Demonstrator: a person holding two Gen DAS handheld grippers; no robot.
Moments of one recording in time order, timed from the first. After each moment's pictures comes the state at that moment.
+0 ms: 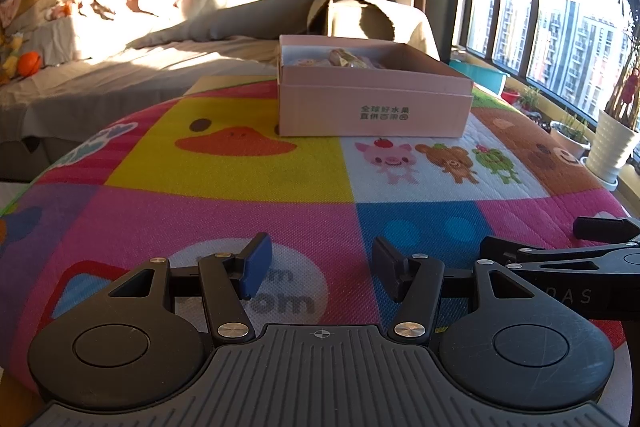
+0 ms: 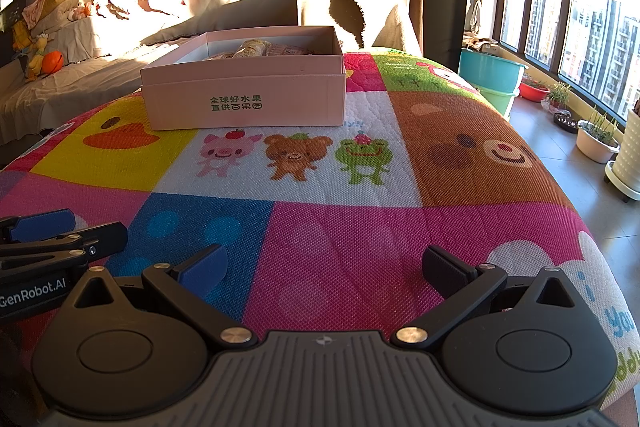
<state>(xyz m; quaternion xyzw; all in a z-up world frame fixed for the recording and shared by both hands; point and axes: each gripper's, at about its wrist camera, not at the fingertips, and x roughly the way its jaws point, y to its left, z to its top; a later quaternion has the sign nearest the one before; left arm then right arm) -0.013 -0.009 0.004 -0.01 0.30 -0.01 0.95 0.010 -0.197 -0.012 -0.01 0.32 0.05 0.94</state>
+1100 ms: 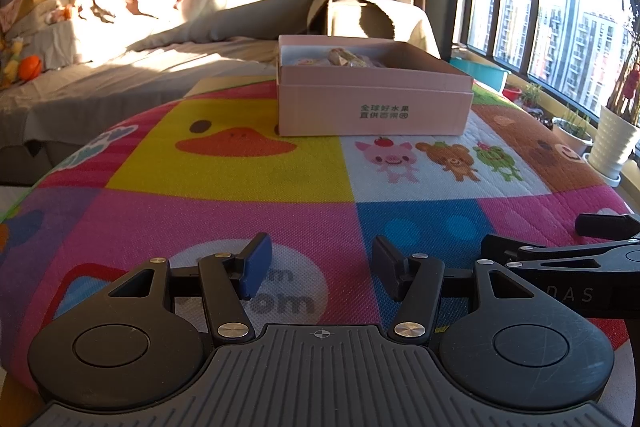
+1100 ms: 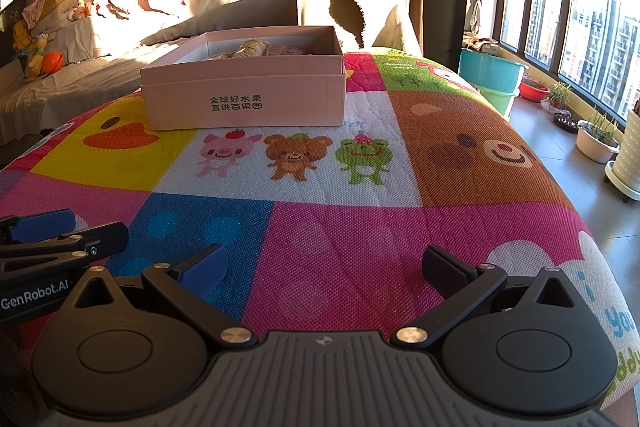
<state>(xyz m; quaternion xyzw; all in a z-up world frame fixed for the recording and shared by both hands) -0.012 -0.013 0.003 0.00 0.30 -0.01 0.95 0.010 -0.197 -0.012 -0.01 0.32 0.05 0.94</state>
